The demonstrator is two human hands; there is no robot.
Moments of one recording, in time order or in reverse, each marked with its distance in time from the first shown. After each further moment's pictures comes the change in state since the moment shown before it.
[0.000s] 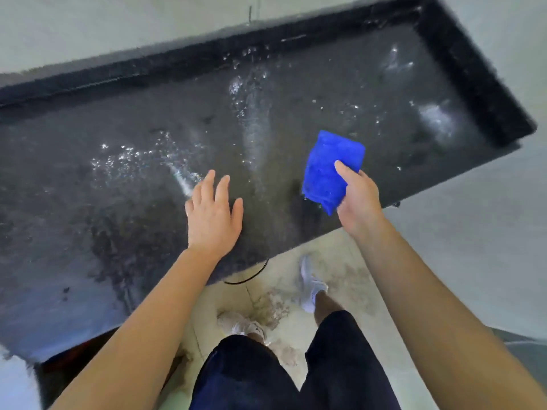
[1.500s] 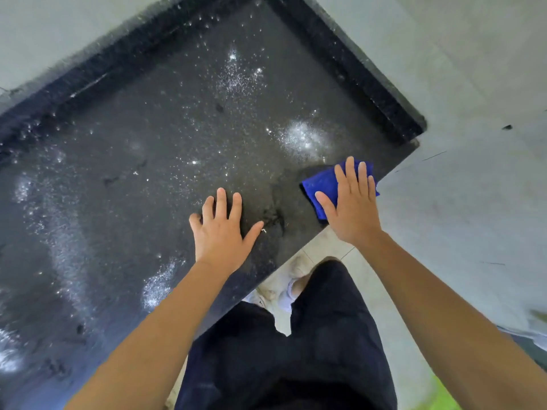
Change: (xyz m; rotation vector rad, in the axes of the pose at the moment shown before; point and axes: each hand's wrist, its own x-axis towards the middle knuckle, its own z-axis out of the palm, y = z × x) left_hand 0.165 0.342 0.169 0.512 -0.333 0.286; right_hand 0.248 -0.118 -0.322 -1.632 0.149 -0.309
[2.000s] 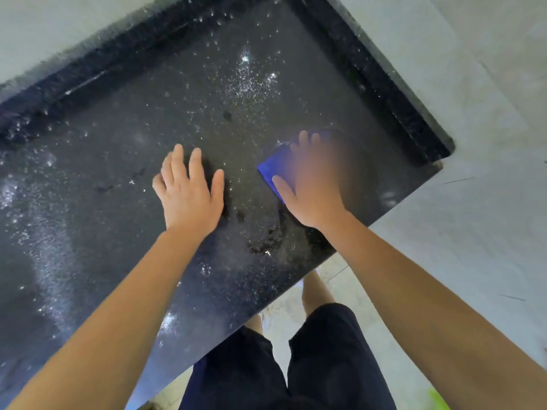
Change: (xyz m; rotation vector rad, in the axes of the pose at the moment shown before) left_hand 0.088 -0.051 -0.020 -0.285 0.363 -0.170; right_hand 0.082 -0.091 -0.009 0.011 0.101 -0.311
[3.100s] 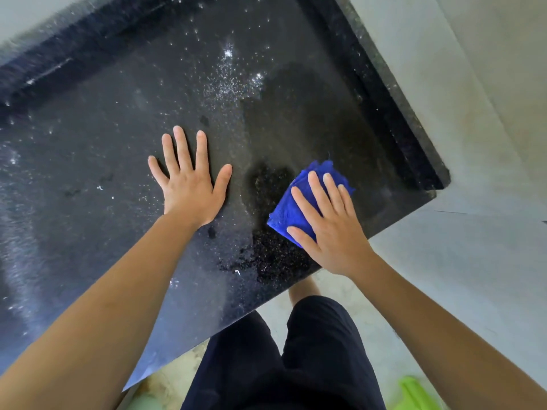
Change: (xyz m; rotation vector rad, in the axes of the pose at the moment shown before) left_hand 0.045 0.052 0.032 0.111 -0.344 -0.089; right_hand -0.045 0.090 -0.017 -0.075 -0.190 -0.238
